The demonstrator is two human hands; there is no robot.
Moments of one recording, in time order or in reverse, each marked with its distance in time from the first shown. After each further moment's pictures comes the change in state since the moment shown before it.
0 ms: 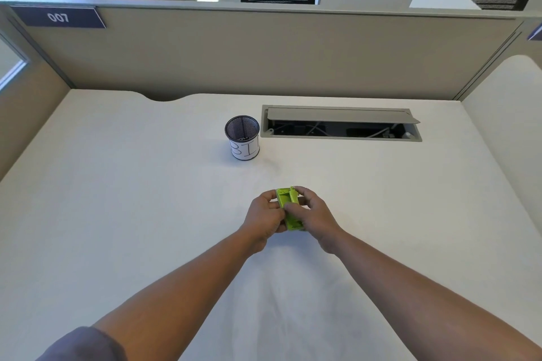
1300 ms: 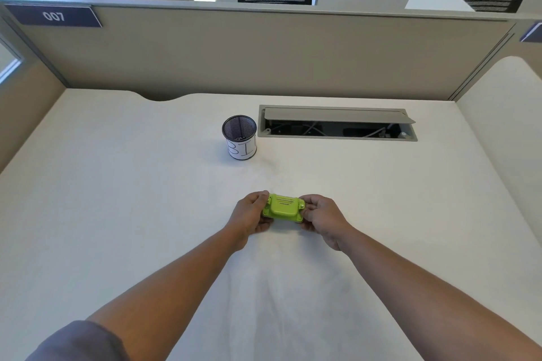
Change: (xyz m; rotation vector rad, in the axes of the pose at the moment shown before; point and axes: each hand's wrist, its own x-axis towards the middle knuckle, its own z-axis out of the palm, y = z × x) left_hand 0.023 -0.013 -0.033 0.048 0.092 -0.079; right_hand 0.005 0.004 -0.023 0.022 0.030 0.150
